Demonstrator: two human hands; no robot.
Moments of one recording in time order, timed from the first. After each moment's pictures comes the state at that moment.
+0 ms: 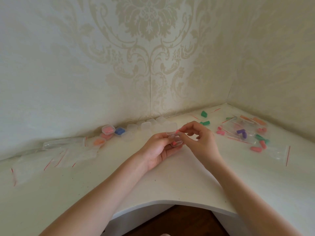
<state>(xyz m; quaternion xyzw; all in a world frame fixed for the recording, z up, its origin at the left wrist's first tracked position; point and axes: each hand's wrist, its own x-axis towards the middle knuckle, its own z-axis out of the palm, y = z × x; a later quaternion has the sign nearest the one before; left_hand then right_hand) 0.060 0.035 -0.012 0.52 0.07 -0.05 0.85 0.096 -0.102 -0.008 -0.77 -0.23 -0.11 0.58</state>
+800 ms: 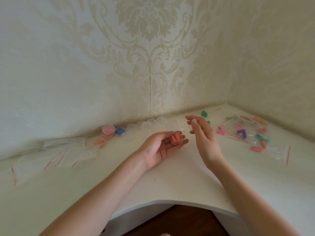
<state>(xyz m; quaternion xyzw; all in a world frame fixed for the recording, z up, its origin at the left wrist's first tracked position) 0.056 0.039 -0.004 0.43 0.08 -0.09 0.89 0.097 -0.105 -0.004 -0.75 -0.20 -0.09 0.63</state>
